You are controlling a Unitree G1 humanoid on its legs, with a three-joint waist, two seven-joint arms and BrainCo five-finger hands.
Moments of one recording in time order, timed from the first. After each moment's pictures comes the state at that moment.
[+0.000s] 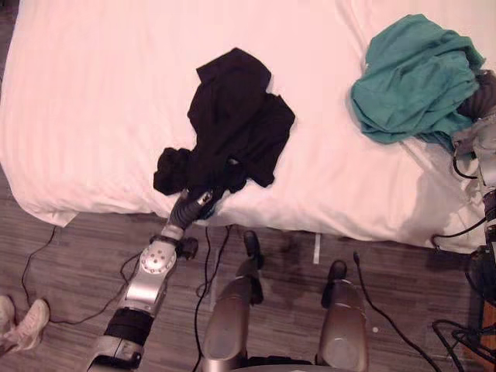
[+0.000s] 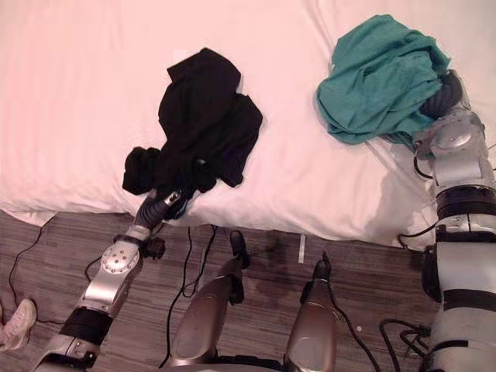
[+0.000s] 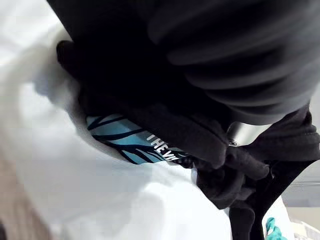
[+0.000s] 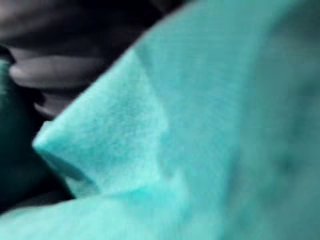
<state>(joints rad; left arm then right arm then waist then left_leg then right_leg) -0.12 0.38 -0.16 0.24 -0.17 -0.20 -0.07 -0.96 -0.85 0.04 0.90 -0.11 0.04 0.00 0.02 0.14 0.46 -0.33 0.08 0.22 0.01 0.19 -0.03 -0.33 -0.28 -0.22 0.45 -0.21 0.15</state>
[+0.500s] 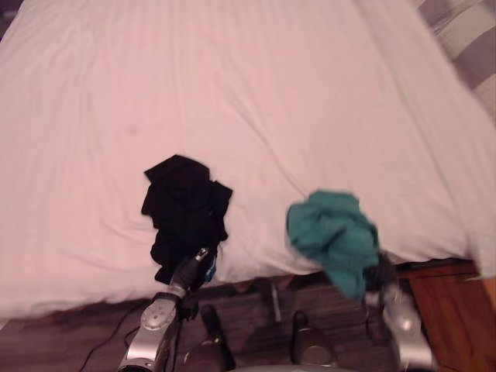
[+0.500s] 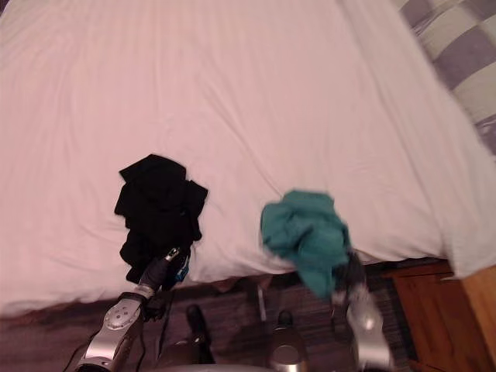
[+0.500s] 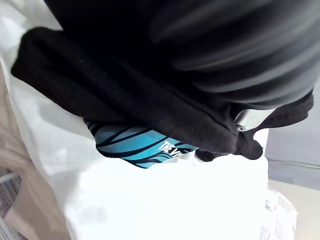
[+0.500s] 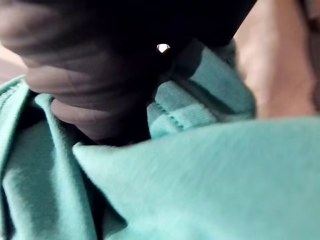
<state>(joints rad) 0.14 0.27 -0.15 0.35 -0.24 -0.13 -0.11 0.30 -0.11 -0.13 0.33 -0.01 -0.15 -0.06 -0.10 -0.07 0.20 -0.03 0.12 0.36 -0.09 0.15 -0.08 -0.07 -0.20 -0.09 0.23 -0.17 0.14</state>
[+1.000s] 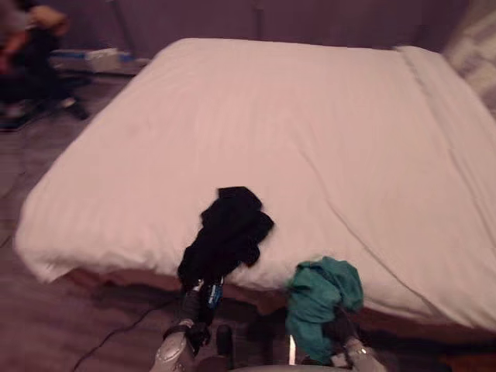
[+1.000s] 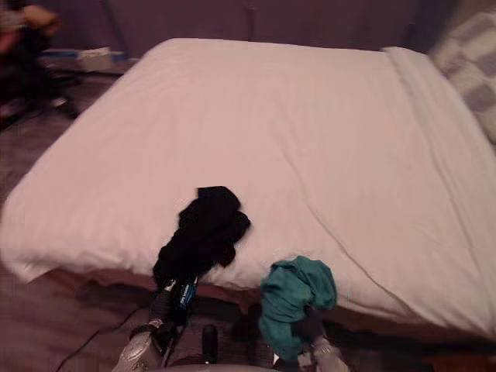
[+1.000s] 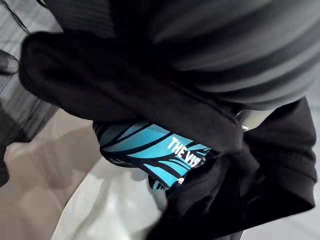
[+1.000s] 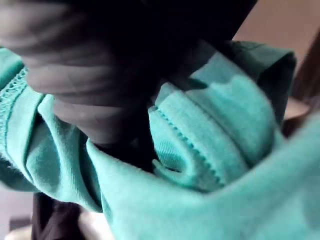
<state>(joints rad) 0.24 0.13 -0.18 0.50 -0.55 -0.17 0.02 0.28 -0.10 0.17 0.48 -0.10 -0.29 0.06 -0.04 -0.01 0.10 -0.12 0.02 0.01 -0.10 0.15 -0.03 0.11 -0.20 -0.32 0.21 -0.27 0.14</state>
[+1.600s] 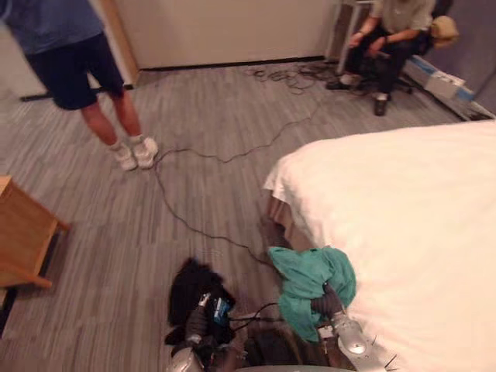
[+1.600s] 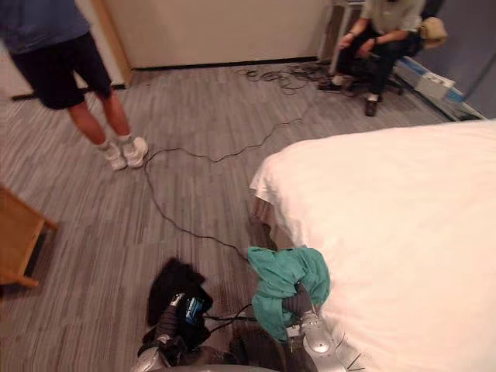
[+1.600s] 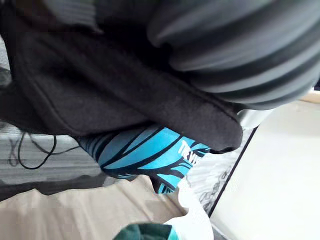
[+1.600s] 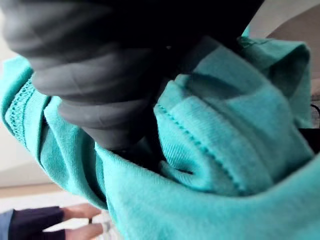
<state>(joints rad) 0.24 0.07 -0.15 0.58 -0.51 -0.16 -0.06 0.22 -0.11 0.20 0.50 0.00 -0.19 -0.08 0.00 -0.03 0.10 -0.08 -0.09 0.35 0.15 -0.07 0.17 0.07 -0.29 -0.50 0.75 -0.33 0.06</state>
